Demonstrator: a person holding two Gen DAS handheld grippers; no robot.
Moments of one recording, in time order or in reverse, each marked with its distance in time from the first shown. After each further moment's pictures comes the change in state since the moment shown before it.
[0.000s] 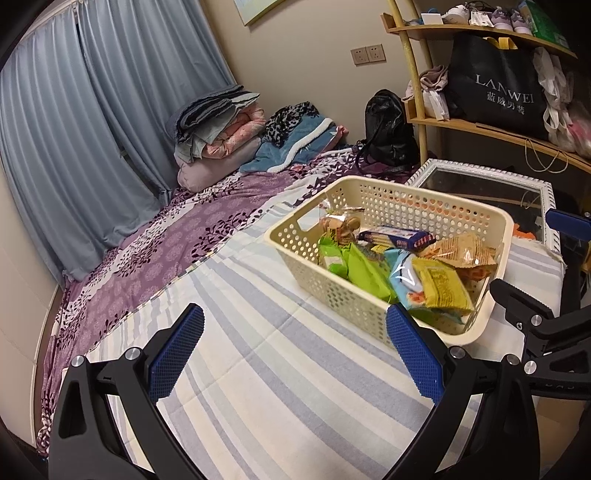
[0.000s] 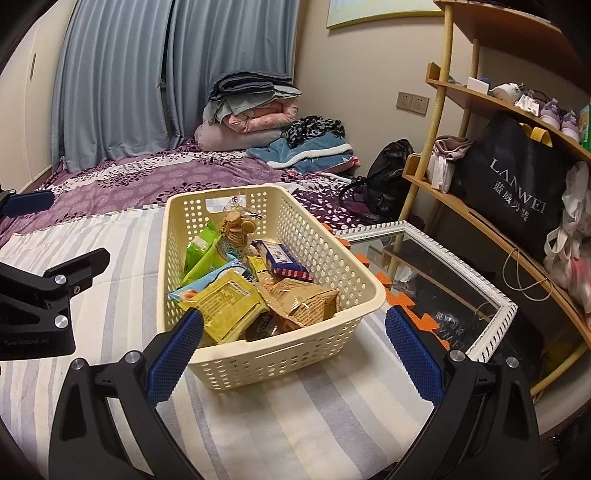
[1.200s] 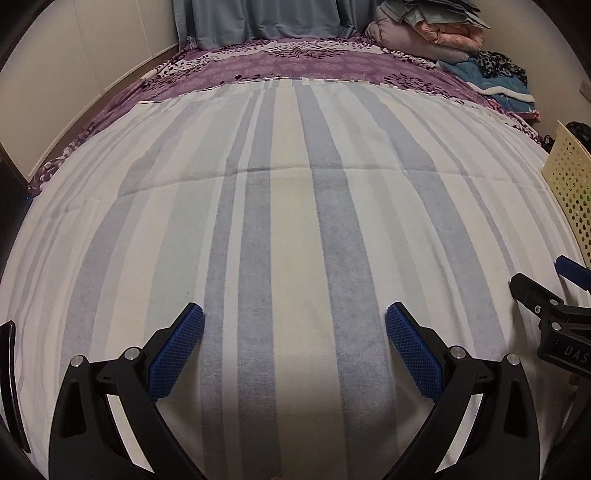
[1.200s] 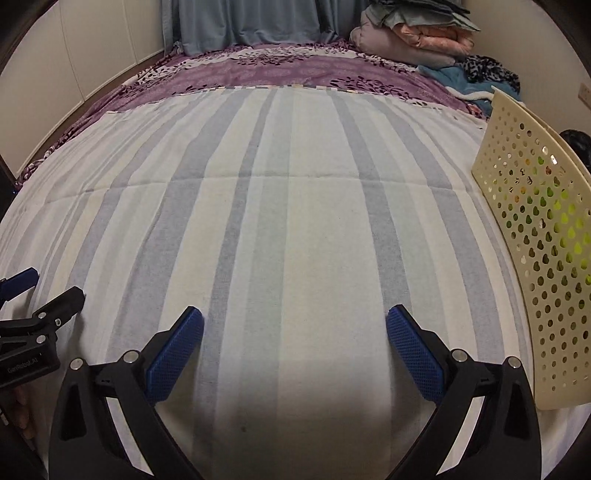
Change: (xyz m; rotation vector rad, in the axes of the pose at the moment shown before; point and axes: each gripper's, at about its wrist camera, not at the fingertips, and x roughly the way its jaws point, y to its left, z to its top) left arm 0.021 0.204 -0.273 -0.686 0.482 0.245; right arm 0.092 0.261 -0.052 -0.277 0.370 0.407
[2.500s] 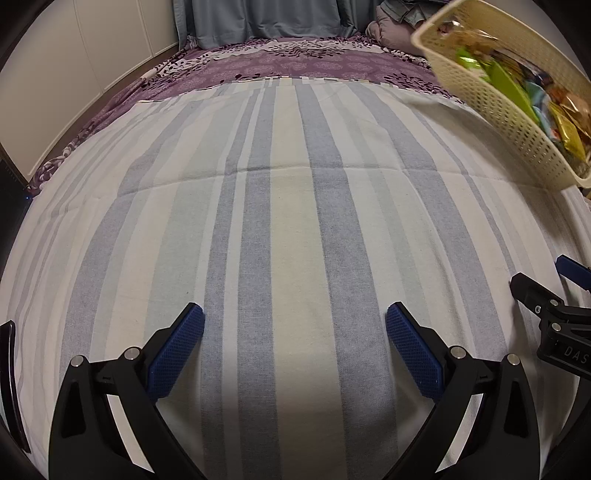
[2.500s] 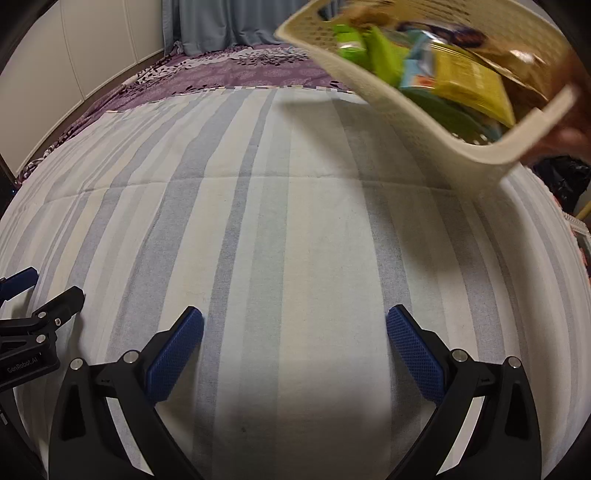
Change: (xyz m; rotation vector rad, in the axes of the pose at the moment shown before) left arm -0.002 0.000 0.002 0.000 0.002 0.000; right arm 0.004 -0.003 0.004 -0.002 -0.002 -0.001
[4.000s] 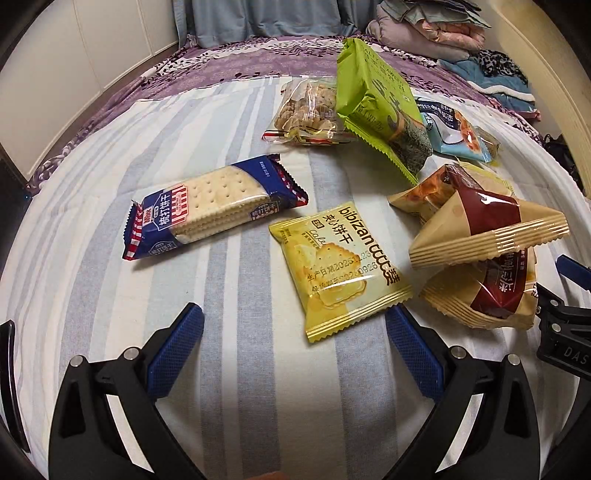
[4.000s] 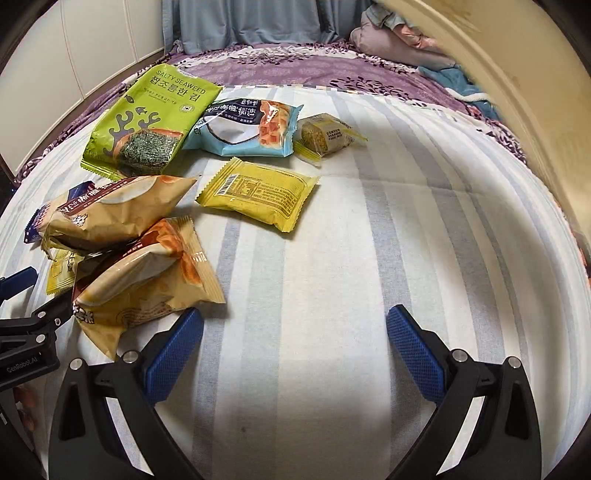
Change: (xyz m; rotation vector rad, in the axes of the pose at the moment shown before) left arm 0.005 0.003 0.000 -0.001 0.004 -0.002; right arm 0.000 0.003 0.001 0.002 0.001 0.000
